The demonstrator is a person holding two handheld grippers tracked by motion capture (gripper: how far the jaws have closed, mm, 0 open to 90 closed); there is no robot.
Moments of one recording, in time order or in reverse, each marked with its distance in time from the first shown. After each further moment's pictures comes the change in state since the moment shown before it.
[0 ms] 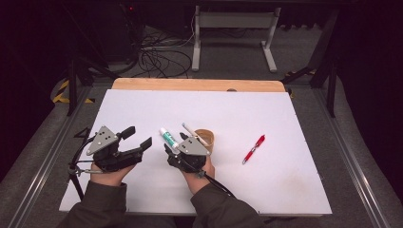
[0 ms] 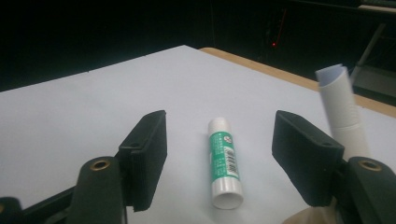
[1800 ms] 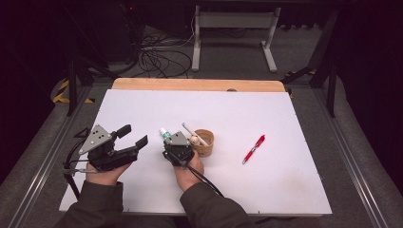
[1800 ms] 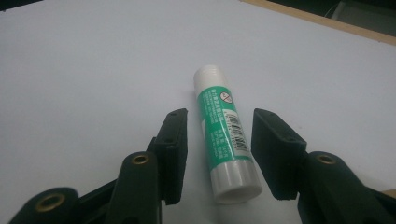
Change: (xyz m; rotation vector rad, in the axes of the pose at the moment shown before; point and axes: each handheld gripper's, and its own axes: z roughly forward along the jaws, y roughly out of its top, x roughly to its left) left arm 0.007 0.003 -0.008 -0.023 0.000 -0.012; right arm 0.010 -0.014 0.058 0.232 -0.125 0.044
